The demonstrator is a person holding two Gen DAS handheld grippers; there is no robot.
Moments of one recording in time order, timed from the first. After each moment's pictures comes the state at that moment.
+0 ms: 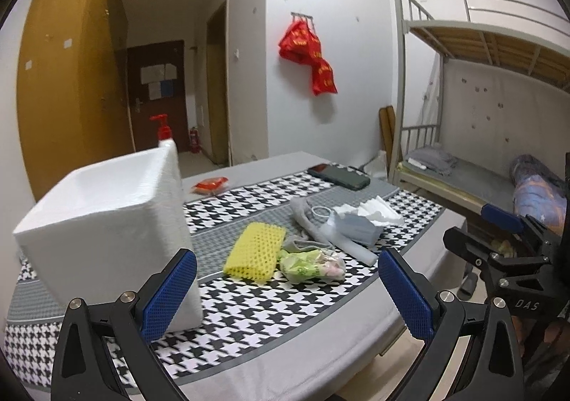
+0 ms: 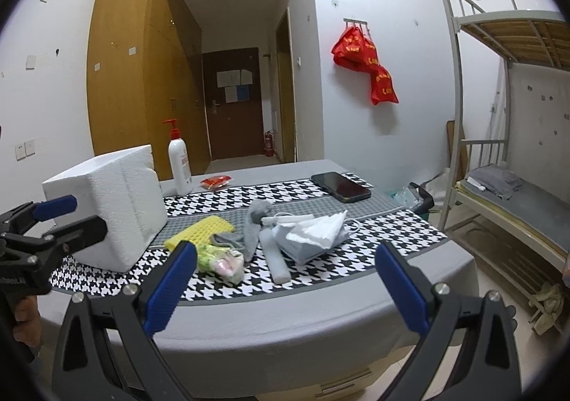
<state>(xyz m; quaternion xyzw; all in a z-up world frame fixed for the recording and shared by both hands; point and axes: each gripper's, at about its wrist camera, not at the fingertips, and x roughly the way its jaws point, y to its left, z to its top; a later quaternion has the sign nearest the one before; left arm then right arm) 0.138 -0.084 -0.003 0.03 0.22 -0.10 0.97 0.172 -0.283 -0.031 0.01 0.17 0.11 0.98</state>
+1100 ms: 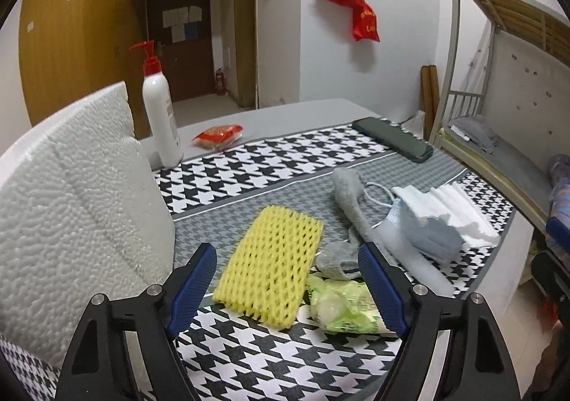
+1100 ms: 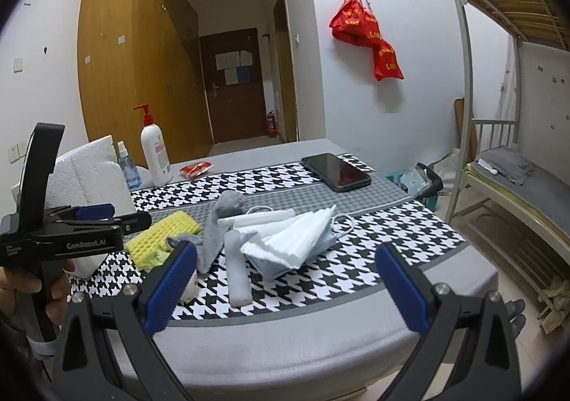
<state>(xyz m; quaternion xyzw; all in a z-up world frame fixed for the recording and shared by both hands) 0.277 -0.084 -0.049 0.01 0.33 -0.03 0.94 0.249 -0.309 -0.049 0.02 0.22 0.13 0.97</state>
